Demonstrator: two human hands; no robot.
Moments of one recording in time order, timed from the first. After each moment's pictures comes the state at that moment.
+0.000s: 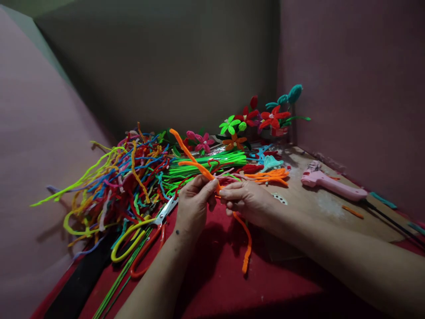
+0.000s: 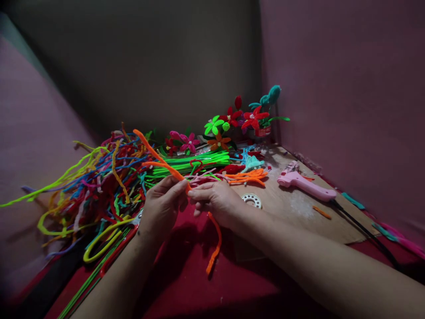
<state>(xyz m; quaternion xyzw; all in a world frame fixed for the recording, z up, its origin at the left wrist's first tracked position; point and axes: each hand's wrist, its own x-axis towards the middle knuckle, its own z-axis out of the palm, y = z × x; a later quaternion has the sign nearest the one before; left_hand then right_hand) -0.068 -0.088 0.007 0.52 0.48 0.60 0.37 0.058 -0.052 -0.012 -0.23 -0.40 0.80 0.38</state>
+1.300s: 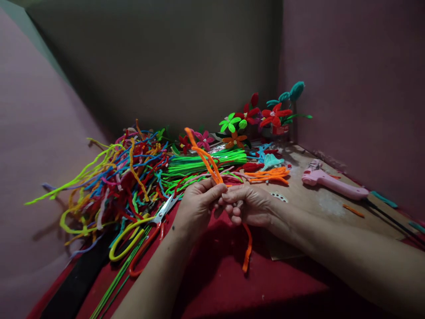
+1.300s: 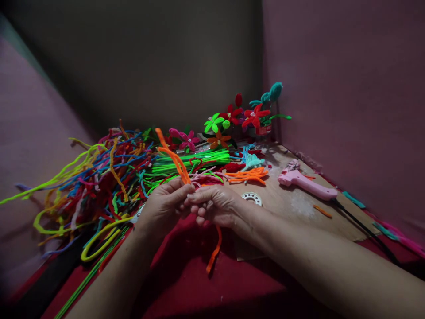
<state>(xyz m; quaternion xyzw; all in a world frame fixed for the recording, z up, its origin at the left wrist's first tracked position) -0.067 -0.092 0.009 0.45 0.47 0.53 0.55 0.064 -0.046 -0.022 -0.15 -0.36 0.89 0.23</state>
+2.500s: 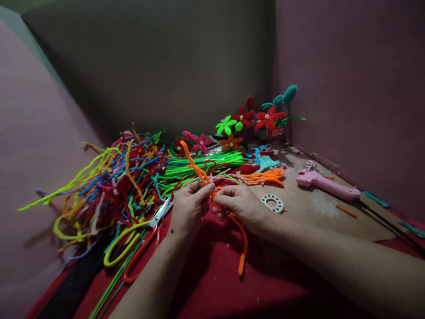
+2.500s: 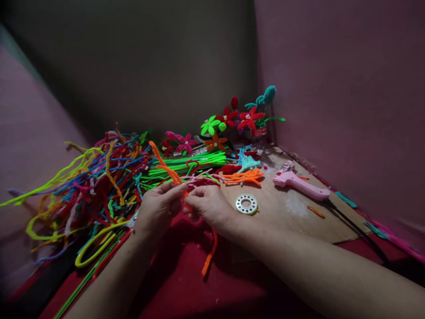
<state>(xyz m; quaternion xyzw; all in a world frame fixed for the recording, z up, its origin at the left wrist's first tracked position) -0.069 -0.083 0.003 0.42 0.53 0.58 0.45 0.054 -0.060 -0.018 -0.27 -0.55 0.69 0.39</state>
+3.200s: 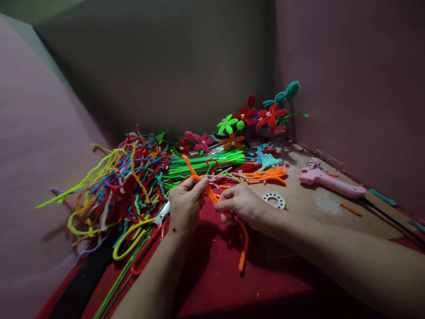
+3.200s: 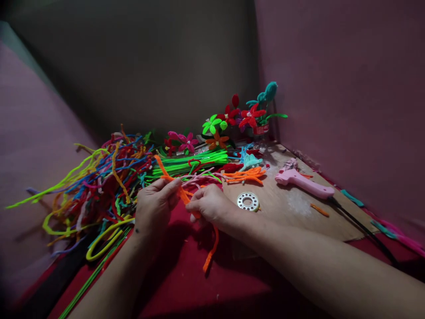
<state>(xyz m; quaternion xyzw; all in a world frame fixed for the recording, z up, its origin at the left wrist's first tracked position) -0.075 -0.082 0.005 0.43 0.54 0.63 0.36 0.055 -0.057 -0.021 -0.31 -0.55 0.71 0.30</state>
